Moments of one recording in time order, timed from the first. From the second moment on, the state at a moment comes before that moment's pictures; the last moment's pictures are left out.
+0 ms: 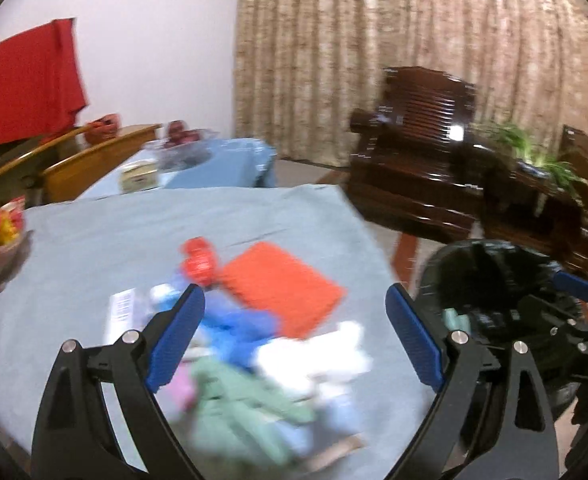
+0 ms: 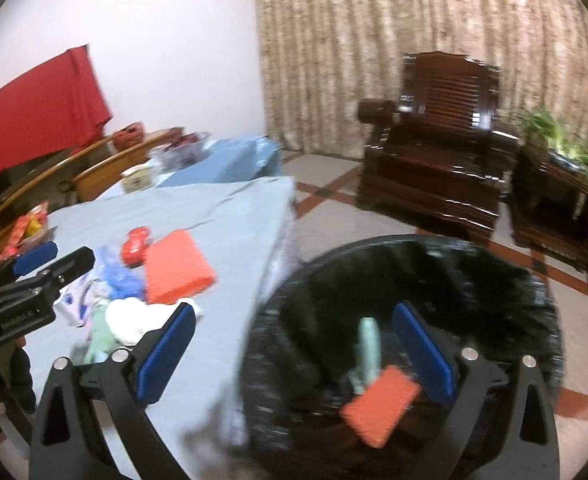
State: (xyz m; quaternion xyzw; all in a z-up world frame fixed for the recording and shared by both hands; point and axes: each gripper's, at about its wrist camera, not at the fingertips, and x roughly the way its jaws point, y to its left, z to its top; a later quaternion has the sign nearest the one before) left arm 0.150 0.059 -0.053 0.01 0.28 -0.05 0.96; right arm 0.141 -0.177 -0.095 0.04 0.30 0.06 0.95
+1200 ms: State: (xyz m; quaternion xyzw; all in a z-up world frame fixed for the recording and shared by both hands) left arm 0.159 0.122 -0.100 0.00 0.32 0.01 0.95; right arm 0.221 -0.062 -0.182 0.01 0.42 0.20 0.89
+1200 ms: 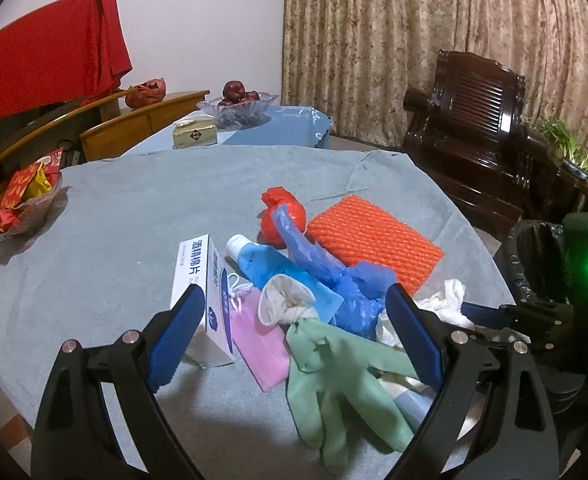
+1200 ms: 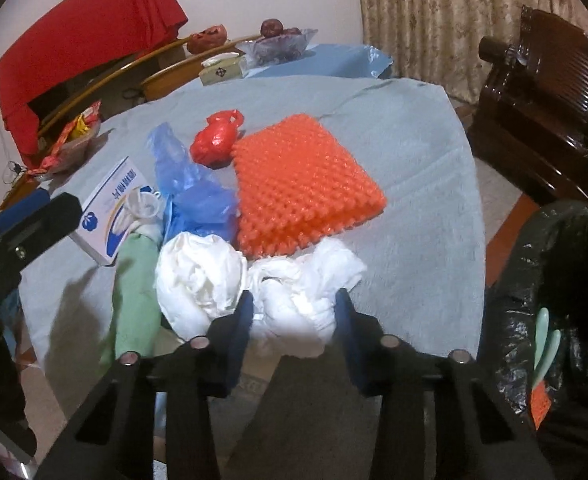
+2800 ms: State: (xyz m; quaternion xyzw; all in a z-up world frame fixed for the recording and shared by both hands) left arm 0.160 0.028 -0.081 0.01 0.28 -0.06 0.96; right arm 0.173 -0.157 -0.101 0.05 0.31 0.12 0.94
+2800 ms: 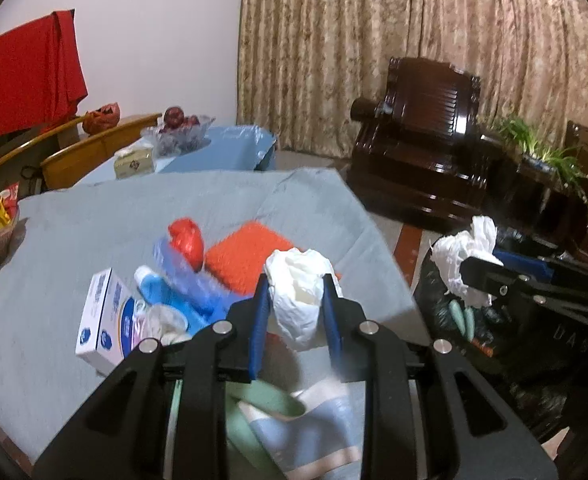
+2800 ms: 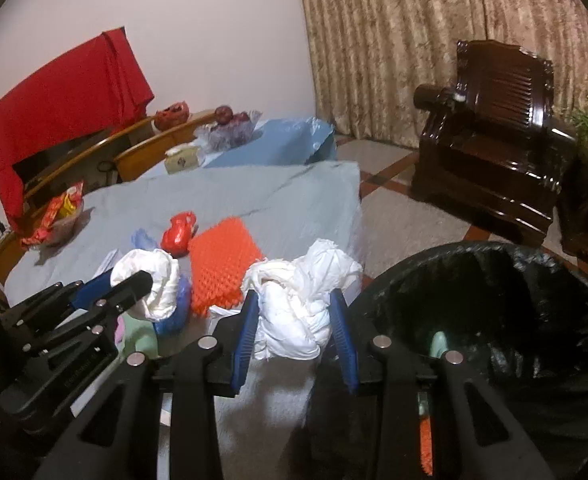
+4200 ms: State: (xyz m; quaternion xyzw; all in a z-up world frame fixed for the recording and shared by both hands) left arm 0.162 -0.136 -0.082 0.05 0.29 -0.23 0.93; right arm 0.104 -0.323 -0.105 0.09 0.29 -0.10 0.95
